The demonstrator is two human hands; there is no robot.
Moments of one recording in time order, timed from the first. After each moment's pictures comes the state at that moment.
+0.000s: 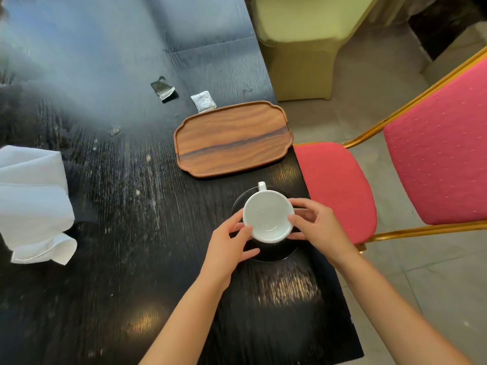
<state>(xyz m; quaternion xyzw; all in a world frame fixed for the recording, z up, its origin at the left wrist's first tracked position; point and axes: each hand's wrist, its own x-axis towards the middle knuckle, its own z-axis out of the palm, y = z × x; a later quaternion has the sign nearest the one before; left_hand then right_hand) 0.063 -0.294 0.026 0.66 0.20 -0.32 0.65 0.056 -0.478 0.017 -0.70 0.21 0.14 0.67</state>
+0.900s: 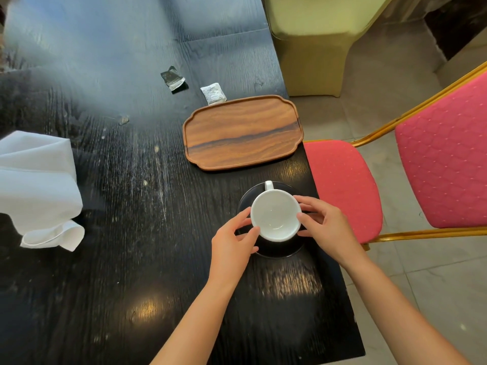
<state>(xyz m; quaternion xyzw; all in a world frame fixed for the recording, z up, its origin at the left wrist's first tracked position) 0.050 -0.294 0.017 0.76 0.18 -0.22 0.58 0.051 -0.478 0.015 -0.78 0.18 0.13 0.58</state>
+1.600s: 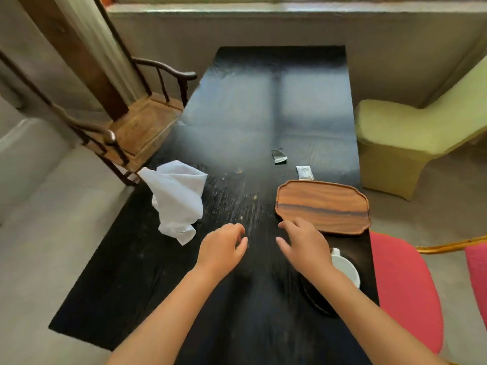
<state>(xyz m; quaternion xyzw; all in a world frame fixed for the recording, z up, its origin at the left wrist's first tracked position) 0.056 -0.131 0.115 0.97 0.04 -0.01 0.22 0.101 -0.318 0.117 -0.96 -0.17 0.05 0.22</state>
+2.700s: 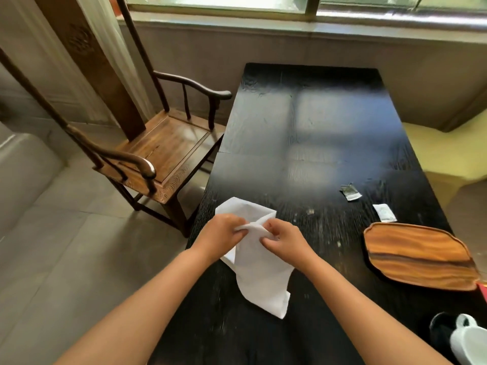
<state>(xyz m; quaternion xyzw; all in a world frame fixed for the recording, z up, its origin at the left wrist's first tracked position) 0.183 0.181 0.130 0.94 -0.06 -0.04 0.32 0.203 -0.001 0.116 -0.88 -0.13 0.17 0.43</state>
